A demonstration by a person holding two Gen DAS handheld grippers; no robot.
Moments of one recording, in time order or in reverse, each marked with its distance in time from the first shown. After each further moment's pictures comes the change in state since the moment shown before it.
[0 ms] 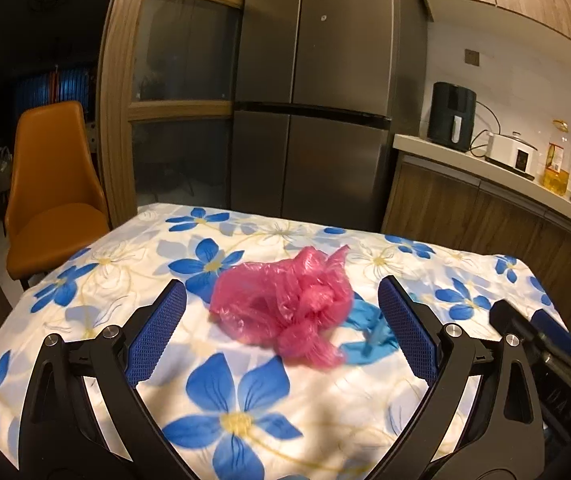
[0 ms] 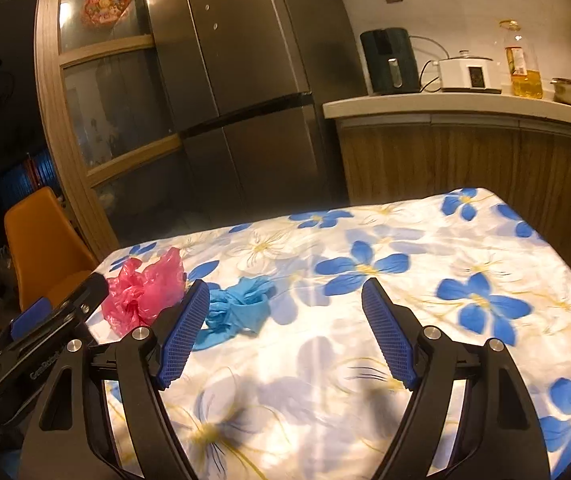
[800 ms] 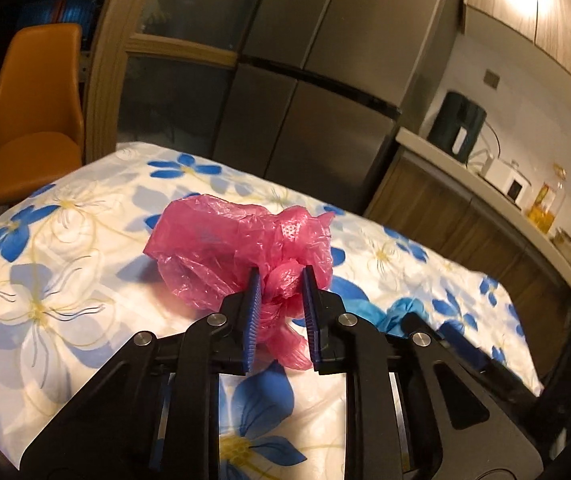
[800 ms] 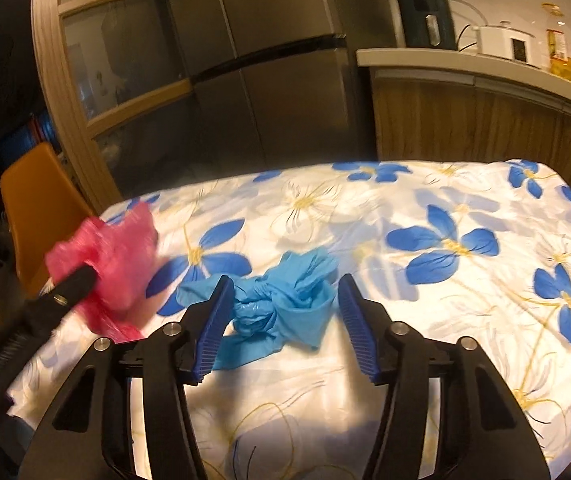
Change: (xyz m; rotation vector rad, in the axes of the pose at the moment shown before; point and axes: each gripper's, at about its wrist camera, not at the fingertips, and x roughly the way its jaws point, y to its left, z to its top) left arm 0.038 0.040 -0.008 -0.210 0.114 -0.119; right arm 0.083 0.038 -0.008 -0.052 0.192 0.030
